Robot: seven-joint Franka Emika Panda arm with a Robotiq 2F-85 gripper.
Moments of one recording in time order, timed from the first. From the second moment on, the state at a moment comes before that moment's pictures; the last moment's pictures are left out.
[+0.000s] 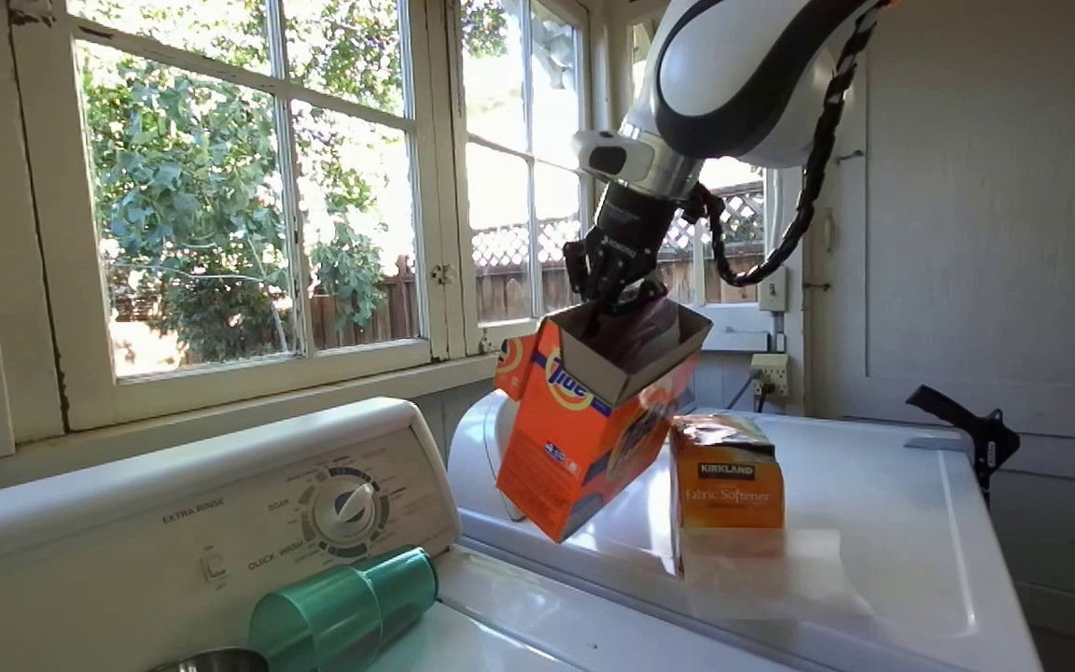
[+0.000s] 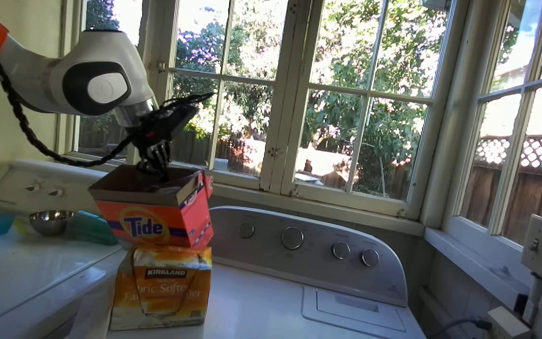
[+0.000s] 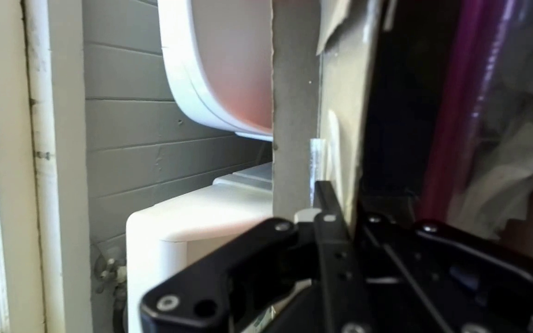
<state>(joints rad) -0.05 0.30 0.08 -1.76 -0.09 2.63 -1.79</state>
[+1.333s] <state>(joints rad) -0.09 0.61 0.07 -1.27 -0.09 2.24 -1.84</state>
